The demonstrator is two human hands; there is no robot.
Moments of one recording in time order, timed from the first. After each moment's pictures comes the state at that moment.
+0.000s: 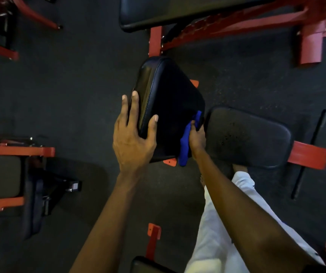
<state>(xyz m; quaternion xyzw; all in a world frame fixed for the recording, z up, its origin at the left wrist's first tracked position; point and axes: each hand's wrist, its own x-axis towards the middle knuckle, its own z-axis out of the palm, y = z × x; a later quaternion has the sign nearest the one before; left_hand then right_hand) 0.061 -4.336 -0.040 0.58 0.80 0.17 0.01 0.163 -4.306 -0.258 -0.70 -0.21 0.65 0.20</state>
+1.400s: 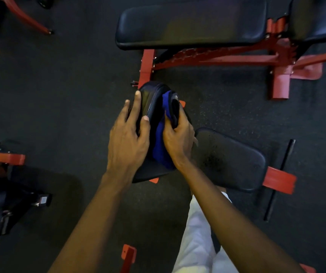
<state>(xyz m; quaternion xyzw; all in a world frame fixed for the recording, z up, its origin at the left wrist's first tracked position) 0.057 -4.288 -0.018 0.57 0.79 0.15 0.16 0.169 -4.251 -0.111 -0.58 -0.50 0.51 0.39</state>
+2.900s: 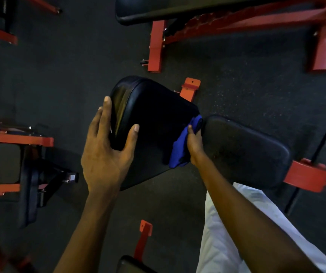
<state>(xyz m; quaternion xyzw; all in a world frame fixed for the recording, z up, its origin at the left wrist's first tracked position) 0.084 -4.292 -0.021 0.52 0.84 0.13 0.03 0.182 -4.252 -0.313 -0.65 -0.14 0.73 0.19</state>
